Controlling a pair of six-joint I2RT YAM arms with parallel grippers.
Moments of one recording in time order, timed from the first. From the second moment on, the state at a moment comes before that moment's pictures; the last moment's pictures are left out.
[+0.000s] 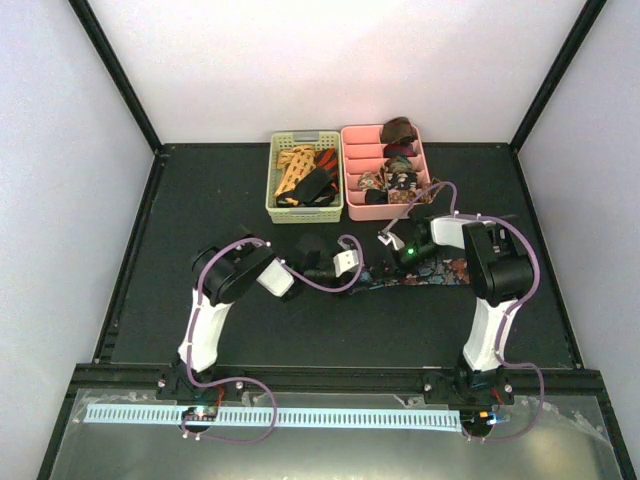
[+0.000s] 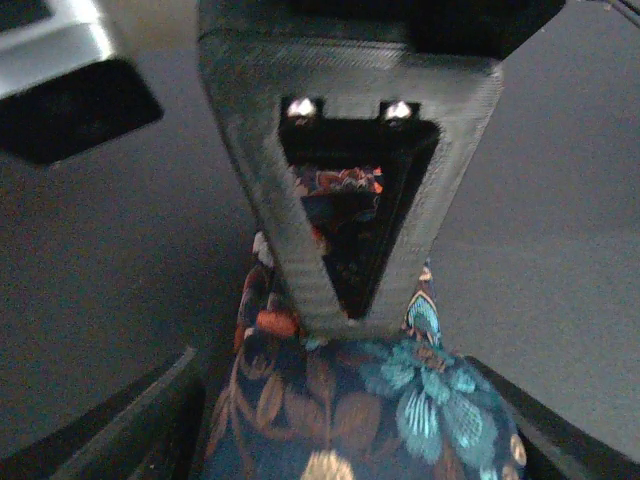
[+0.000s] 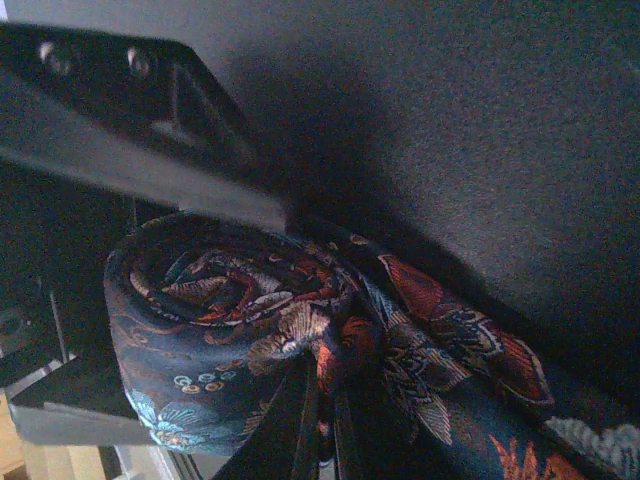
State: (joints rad) left arm -0.72 2.13 0.80 0.92 0.67 0.22; right arm 0.24 1.94 1.04 -0.66 -0.85 -0.06
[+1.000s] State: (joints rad) left arm -0.76 1.99 0.98 0.23 0.51 0.46; right arm 0.25 1.85 0.97 -0.58 -0.93 -0.05
